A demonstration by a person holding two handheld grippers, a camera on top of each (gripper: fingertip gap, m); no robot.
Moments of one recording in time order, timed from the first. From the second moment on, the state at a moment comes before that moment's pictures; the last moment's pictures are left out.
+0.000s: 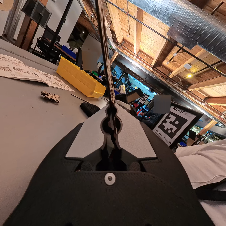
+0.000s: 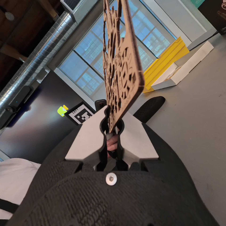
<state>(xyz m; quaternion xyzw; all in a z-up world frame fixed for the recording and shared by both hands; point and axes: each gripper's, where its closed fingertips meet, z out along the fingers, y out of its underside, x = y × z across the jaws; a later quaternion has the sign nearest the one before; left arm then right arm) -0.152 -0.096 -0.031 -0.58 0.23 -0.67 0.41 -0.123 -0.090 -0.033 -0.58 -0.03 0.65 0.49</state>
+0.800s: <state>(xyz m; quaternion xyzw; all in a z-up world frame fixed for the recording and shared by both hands) -0.152 -0.104 -0.035 -0.58 0.25 -0.62 0.47 -0.123 -0.093 -0.037 -0.62 -0.05 0.60 0.50</state>
